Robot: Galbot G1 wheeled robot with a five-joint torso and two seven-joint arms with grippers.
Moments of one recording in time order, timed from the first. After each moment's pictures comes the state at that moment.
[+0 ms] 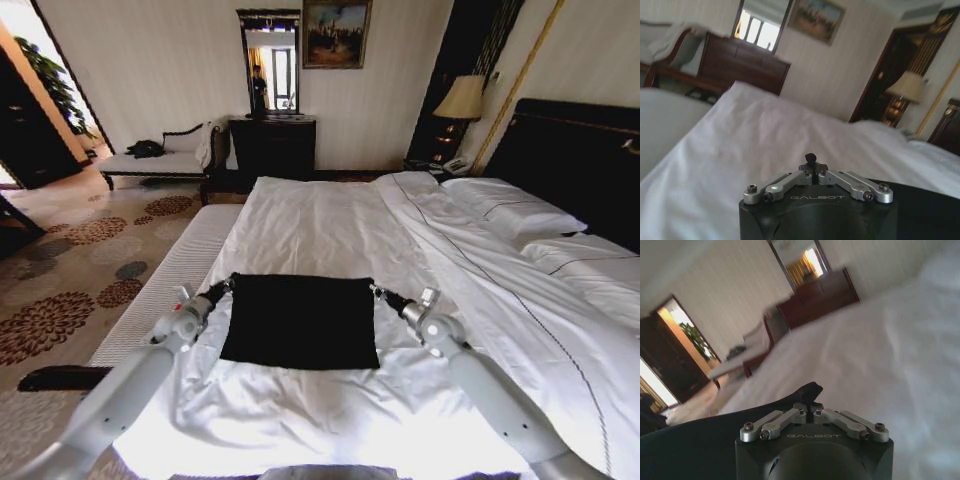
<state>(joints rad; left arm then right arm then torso) 0.88 -0.78 -0.23 -1.69 -1.19 0.17 -0.05 -0.94 0.86 0.29 1.74 1.20 -0.29 0.02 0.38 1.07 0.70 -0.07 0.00</state>
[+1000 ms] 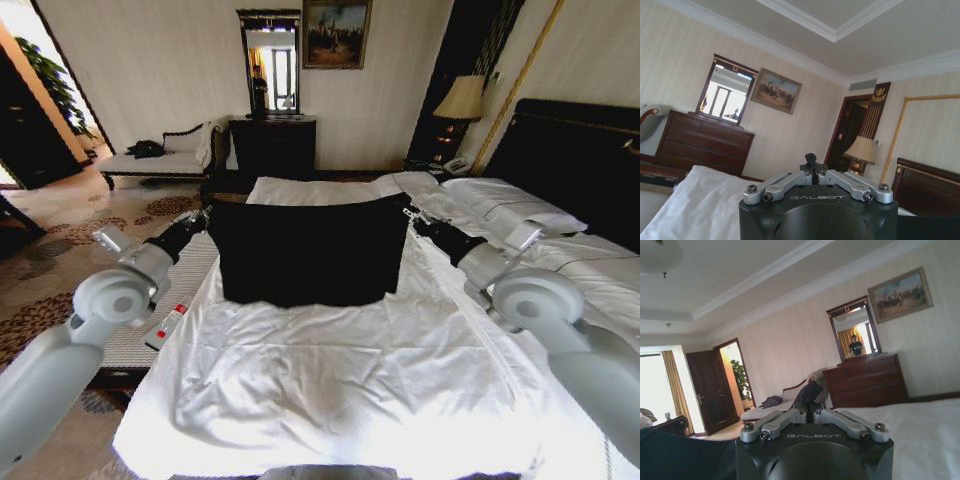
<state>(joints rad) 1.05 -0.61 -0.58 -2.15 -1.36 0.16 -0.17 -1.02 0.58 0.58 2.25 1.43 -0.28 0.20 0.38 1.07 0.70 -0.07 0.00</state>
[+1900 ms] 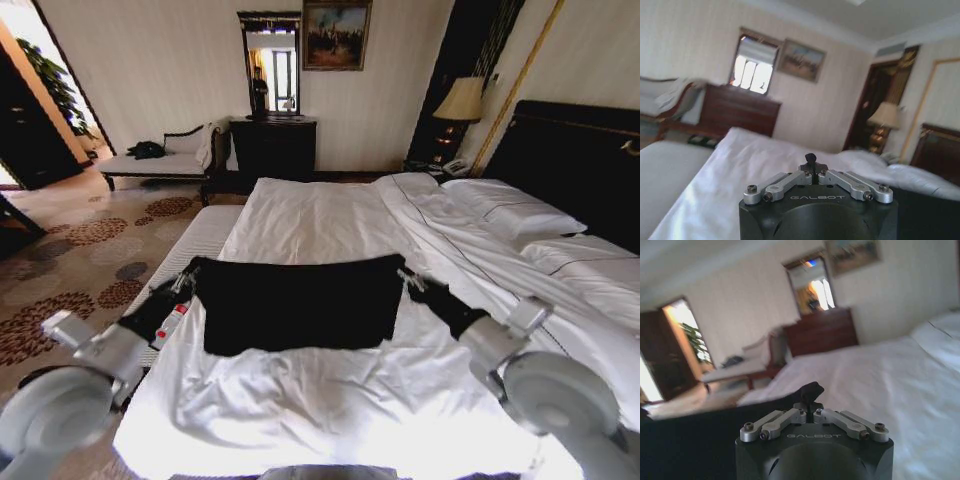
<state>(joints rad) 1.91 -0.82 -1.10 -2.50 -1.21 0.17 -0.11 -1.63 0.79 0.85 2.51 1.25 -0.39 0.32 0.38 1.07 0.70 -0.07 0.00</state>
